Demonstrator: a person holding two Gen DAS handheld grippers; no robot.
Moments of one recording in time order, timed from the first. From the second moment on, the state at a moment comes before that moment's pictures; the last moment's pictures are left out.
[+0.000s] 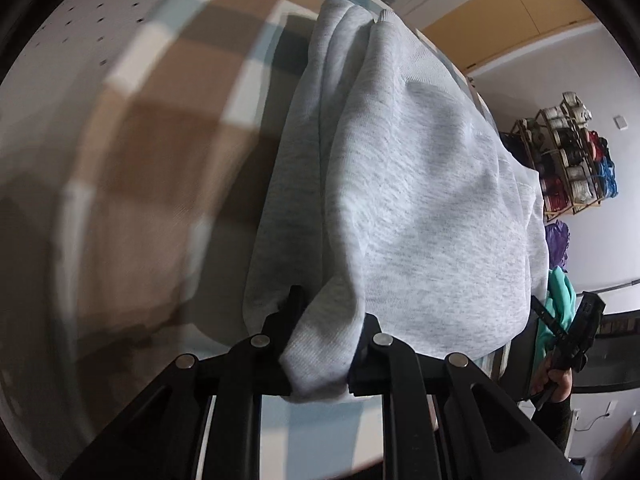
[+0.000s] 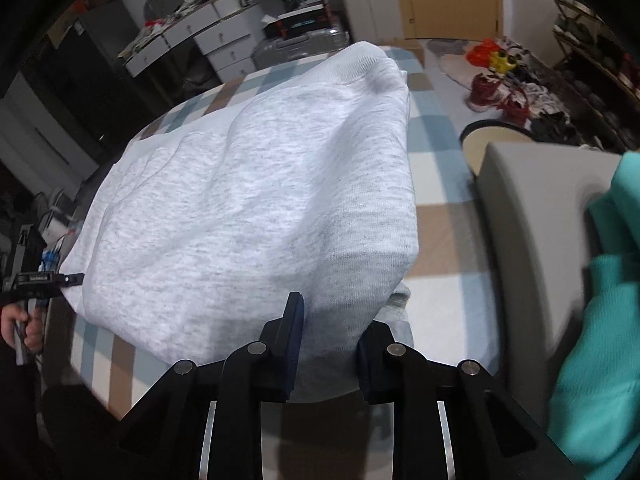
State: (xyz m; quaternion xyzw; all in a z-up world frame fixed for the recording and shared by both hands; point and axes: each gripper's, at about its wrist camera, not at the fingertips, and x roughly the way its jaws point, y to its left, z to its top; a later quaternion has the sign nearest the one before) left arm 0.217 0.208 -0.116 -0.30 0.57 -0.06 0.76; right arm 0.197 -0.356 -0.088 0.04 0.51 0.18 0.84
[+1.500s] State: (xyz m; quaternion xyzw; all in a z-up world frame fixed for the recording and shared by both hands) left arm 0.252 0.149 -0.127 -0.22 0.53 -0.10 0.81; right arm 0.239 -0.106 -0.076 -0.12 0.55 0.20 0.80
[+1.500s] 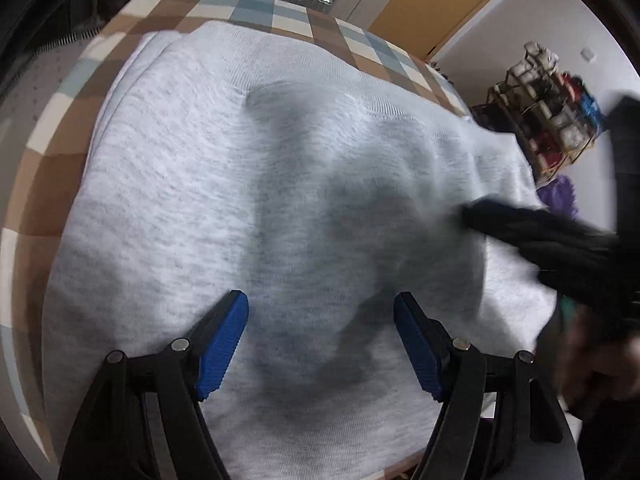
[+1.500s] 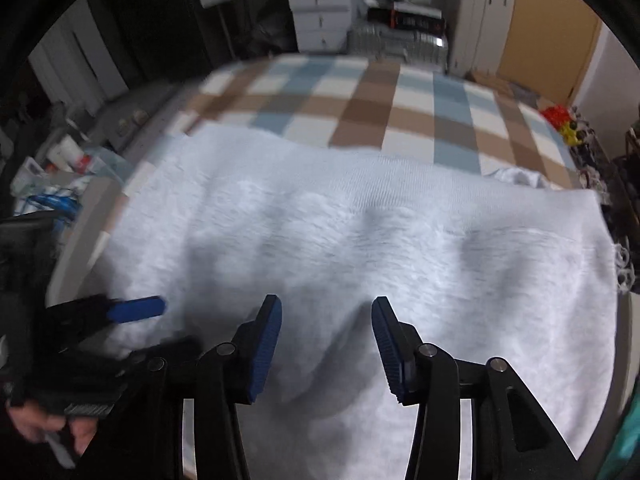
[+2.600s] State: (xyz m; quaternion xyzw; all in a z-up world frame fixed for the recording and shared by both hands) left arm 0.218 0.153 -0.123 -0.30 0.53 -0.11 0.79; right arm 0.317 -0.219 -0.090 -0.16 0.55 0.08 0.81
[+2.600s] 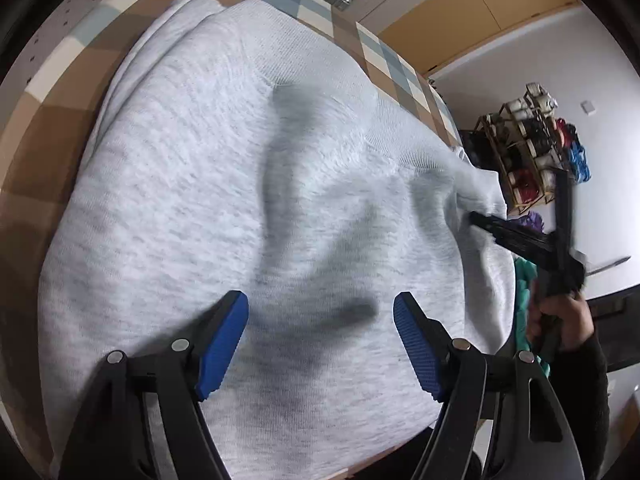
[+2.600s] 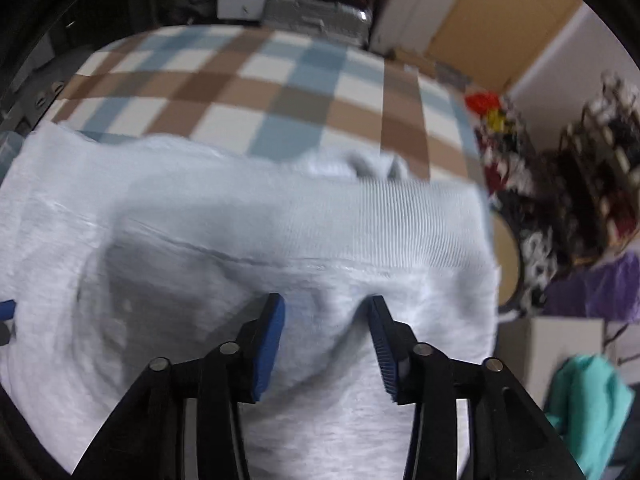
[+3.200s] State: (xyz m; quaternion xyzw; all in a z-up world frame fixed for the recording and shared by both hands) left arm 0.233 0.119 -0.119 -0.21 0.53 -0.09 0.82; right arm 0.150 -0.126 -0.054 -0.12 0.51 0.27 0.81
